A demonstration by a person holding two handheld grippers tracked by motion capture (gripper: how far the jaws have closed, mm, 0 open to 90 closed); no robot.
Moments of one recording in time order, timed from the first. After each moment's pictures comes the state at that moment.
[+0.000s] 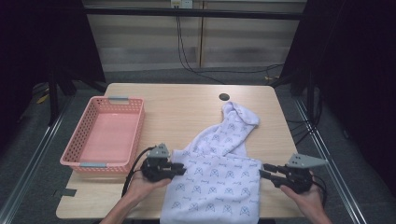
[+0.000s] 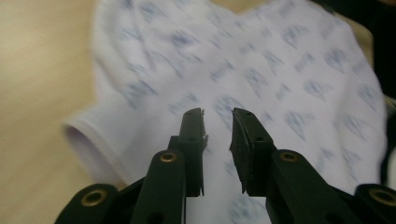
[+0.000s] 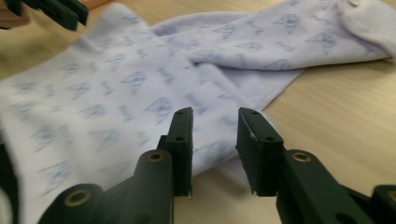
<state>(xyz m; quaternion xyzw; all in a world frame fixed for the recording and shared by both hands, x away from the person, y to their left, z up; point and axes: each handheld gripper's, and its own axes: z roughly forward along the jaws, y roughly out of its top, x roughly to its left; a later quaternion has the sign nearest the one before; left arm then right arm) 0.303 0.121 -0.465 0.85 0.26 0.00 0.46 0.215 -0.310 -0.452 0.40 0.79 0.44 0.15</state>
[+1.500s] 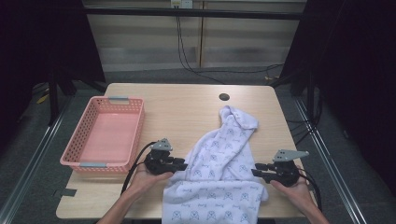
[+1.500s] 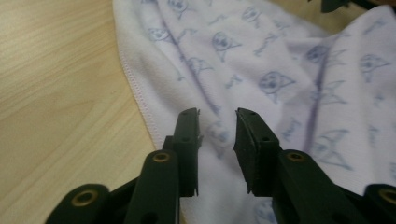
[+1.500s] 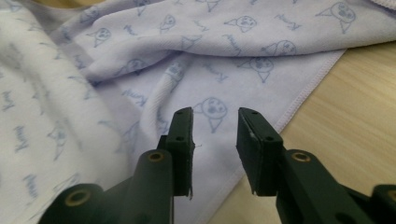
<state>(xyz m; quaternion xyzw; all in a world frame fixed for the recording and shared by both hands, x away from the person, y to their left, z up) 0.324 0.111 -0.486 0.86 0.25 -0.03 0.43 0.243 -0.299 -0.479 0.39 0.82 0.40 0.11</state>
